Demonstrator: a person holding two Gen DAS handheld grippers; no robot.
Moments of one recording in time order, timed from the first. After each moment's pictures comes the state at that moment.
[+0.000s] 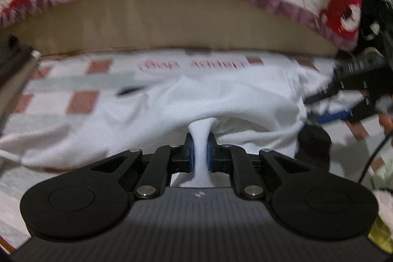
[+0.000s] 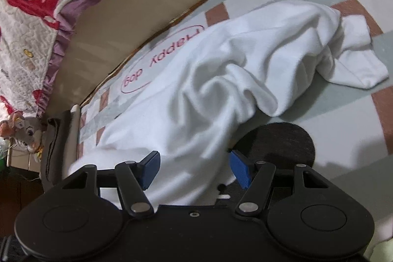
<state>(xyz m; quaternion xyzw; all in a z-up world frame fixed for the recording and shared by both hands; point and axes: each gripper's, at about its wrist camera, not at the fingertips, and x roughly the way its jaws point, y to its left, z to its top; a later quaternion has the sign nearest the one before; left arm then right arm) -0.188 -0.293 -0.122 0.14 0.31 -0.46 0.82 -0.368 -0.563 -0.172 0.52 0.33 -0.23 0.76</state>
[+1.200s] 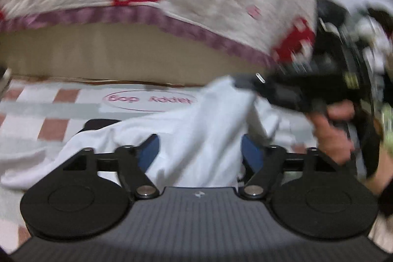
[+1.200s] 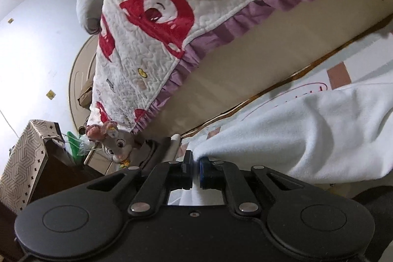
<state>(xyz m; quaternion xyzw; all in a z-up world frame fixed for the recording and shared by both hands) -0.214 -0.283 -0.083 0.10 0.28 -0.57 0.77 -0.349 -0.531 -0.117 0.47 0.12 -0.05 0.88</state>
